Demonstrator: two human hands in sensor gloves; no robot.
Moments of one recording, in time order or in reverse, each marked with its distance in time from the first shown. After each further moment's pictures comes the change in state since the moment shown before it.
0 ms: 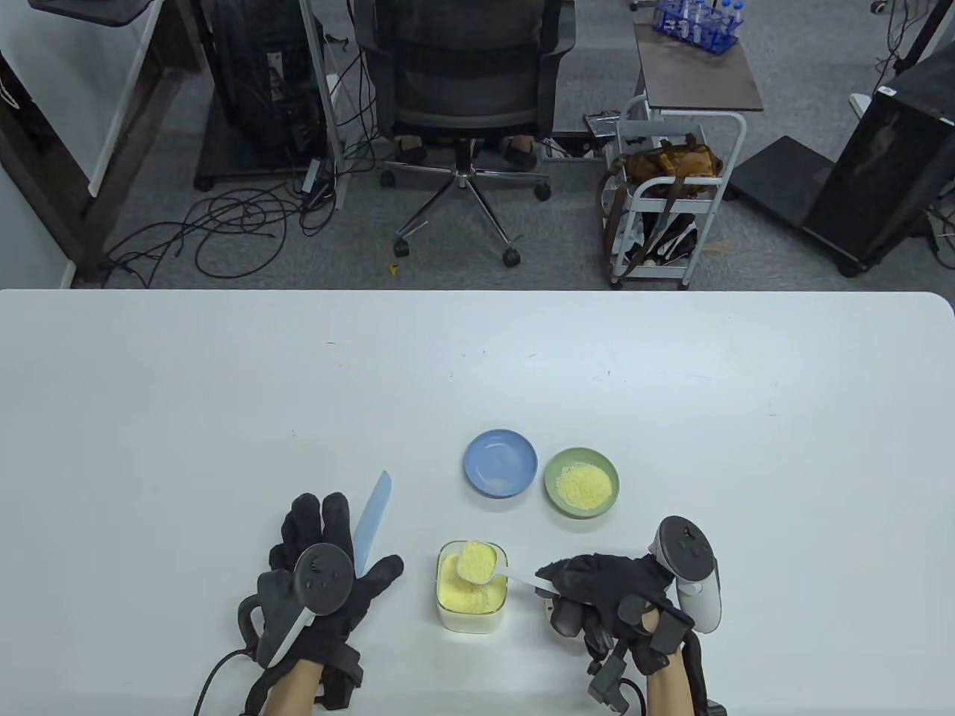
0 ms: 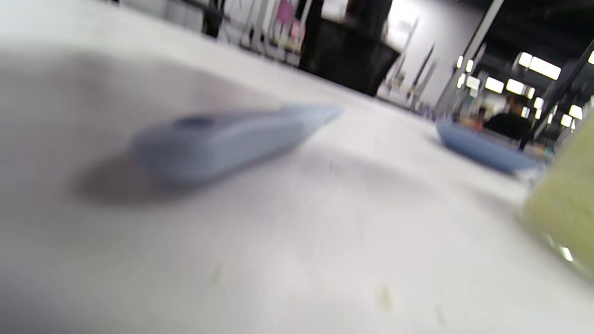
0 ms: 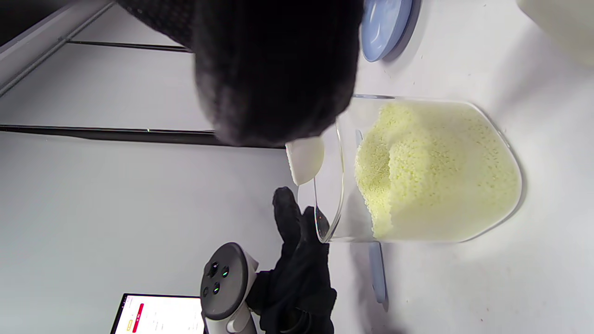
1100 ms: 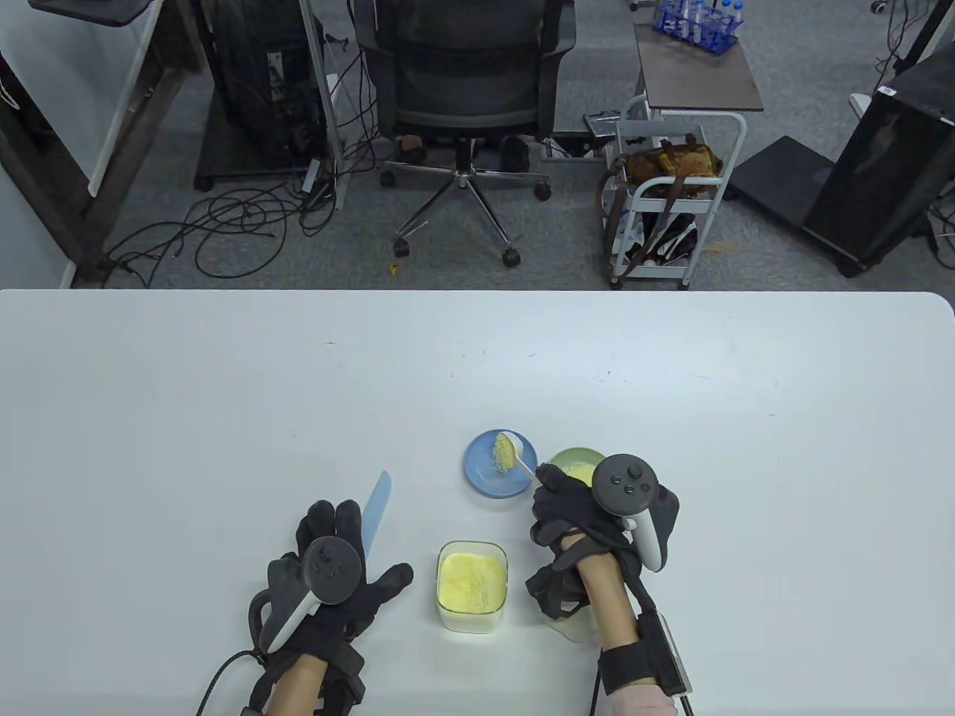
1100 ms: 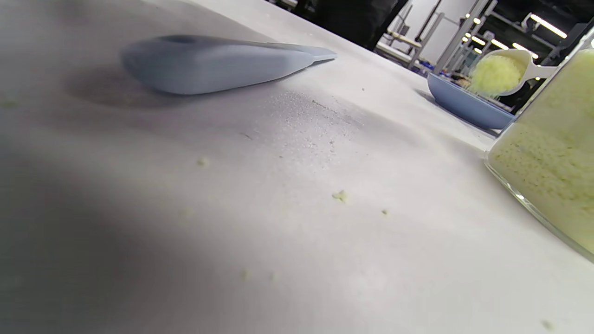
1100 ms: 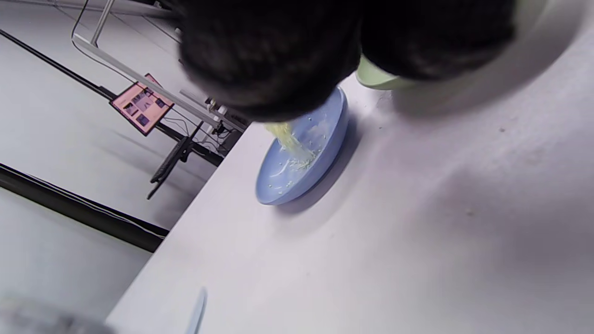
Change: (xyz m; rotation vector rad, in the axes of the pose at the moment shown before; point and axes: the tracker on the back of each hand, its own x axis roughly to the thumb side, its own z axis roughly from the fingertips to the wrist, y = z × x) left_hand 0.001 -0.010 -0.006 -0.081 -0.033 0.056; right_hand 0.015 -0.005 -0.075 -0.463 0.227 0.574
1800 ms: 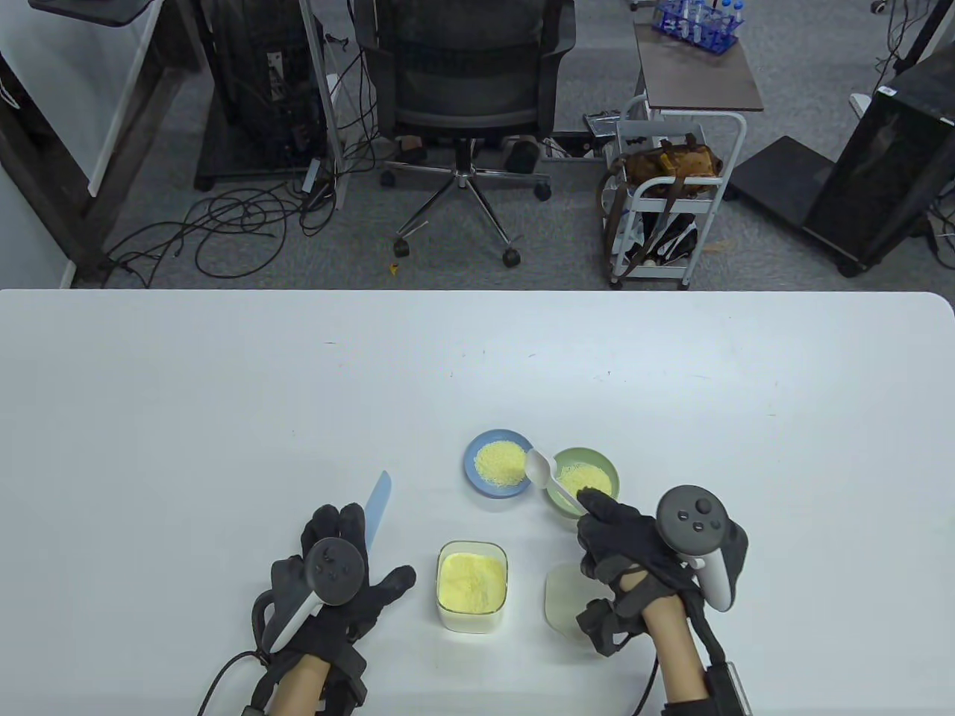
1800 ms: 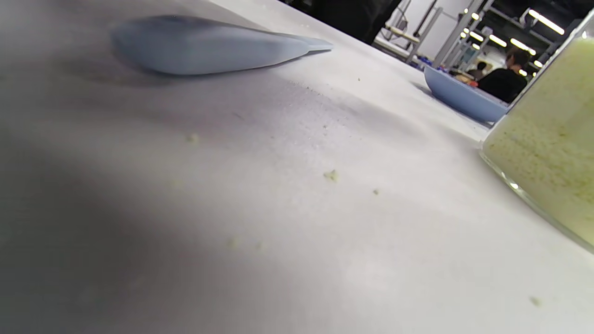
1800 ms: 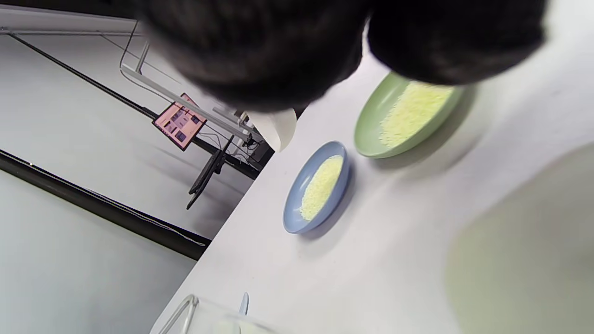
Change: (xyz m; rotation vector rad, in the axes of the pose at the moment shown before) left_hand 0.002 -0.001 0.000 0.013 0.002 0.009; right_hand -0.028 -0.063 0.055 0.030 -0.086 -0.117
